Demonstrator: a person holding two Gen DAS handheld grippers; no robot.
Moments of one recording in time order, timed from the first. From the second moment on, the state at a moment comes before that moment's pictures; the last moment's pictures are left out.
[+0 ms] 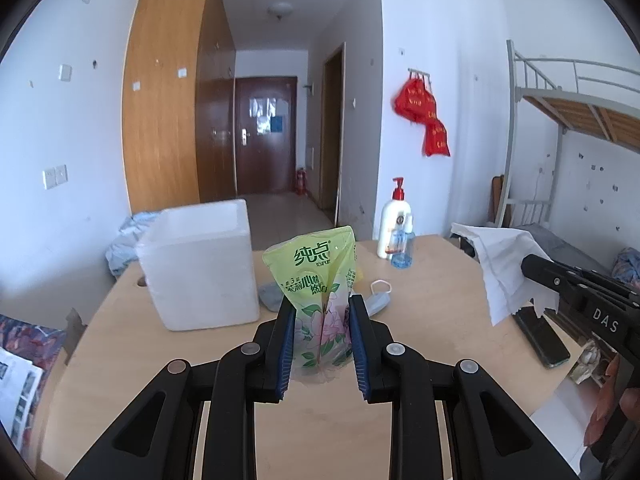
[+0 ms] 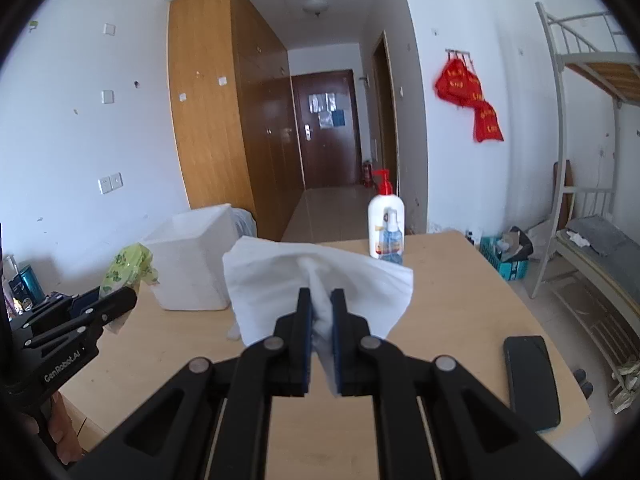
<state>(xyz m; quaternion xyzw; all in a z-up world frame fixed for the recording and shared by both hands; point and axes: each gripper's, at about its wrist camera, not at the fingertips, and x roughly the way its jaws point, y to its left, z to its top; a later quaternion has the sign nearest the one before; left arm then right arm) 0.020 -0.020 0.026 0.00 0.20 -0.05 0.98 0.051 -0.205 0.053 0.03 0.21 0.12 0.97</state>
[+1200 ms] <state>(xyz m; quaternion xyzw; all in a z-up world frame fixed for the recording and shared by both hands) -0.029 0.047 0.045 -0.01 0.16 0.09 0.98 0.041 -0.117 0.068 0.00 0.17 0.27 0.95</state>
